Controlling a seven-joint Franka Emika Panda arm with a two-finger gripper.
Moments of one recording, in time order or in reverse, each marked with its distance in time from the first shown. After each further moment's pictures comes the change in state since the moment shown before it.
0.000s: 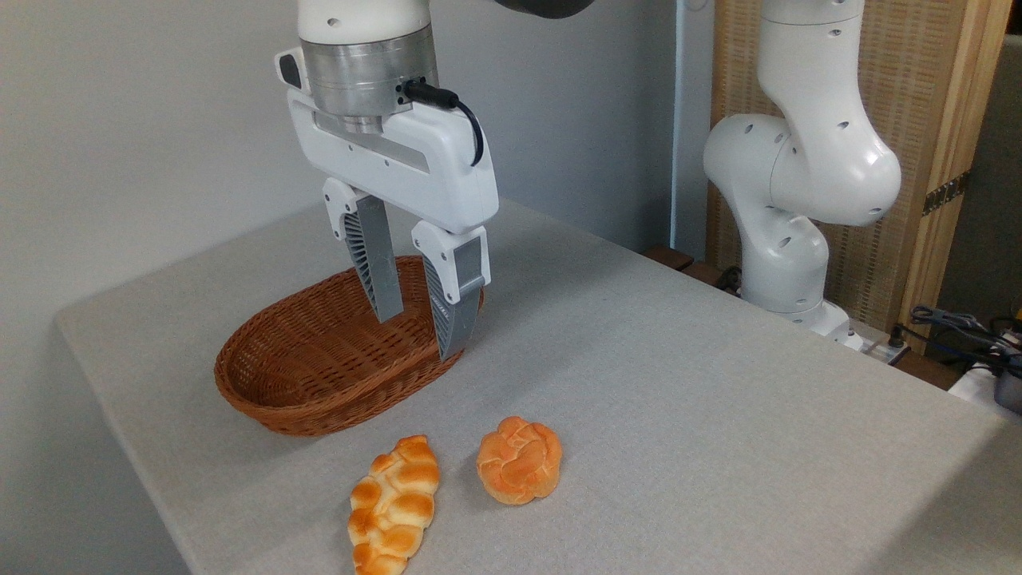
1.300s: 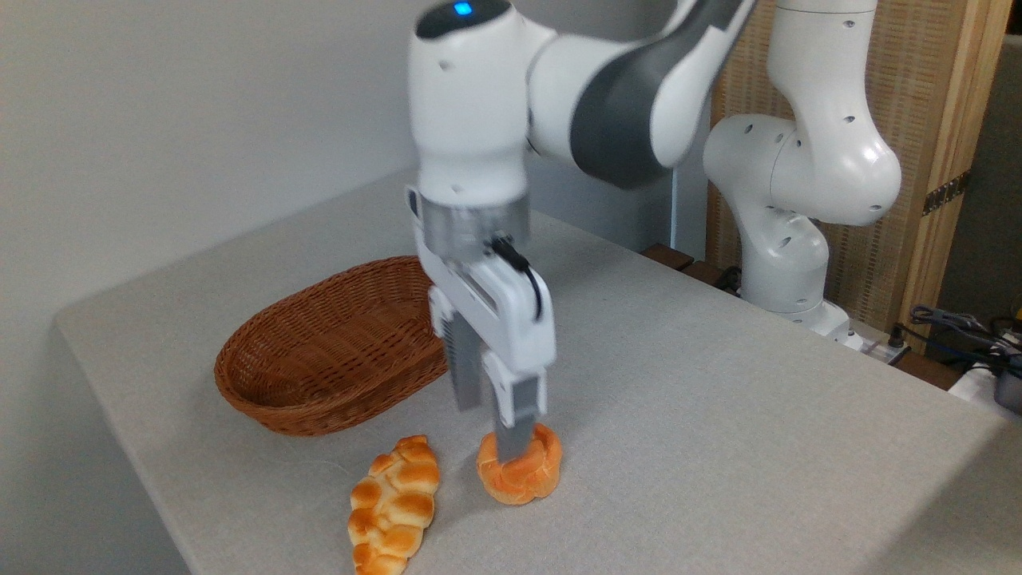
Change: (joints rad) arm 0.008 -0.152 0.034 -0.553 0.000 0.460 0.360
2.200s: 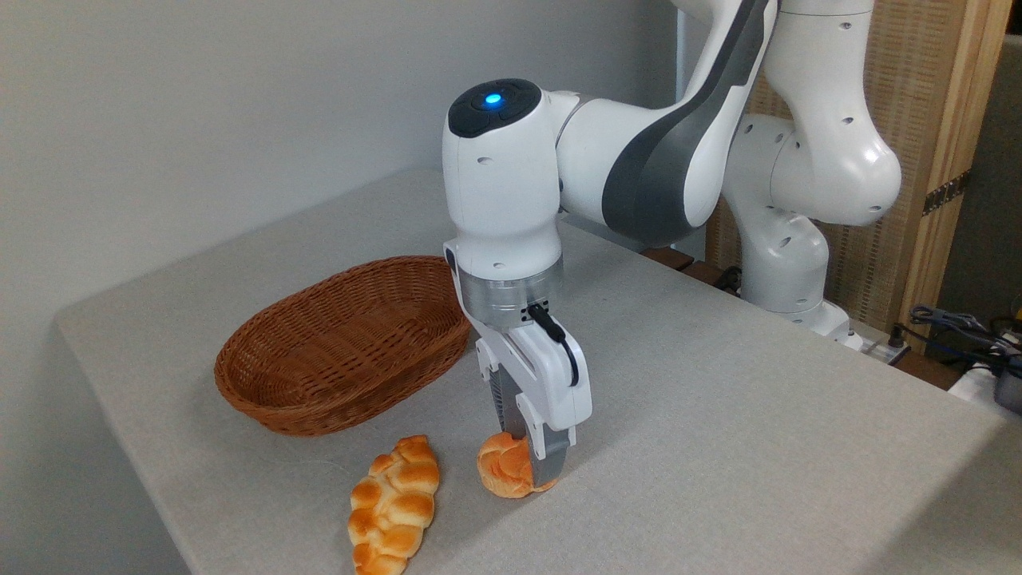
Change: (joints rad) arm -0.004 0.040 0.041 -0.060 -0.016 0.004 0.065
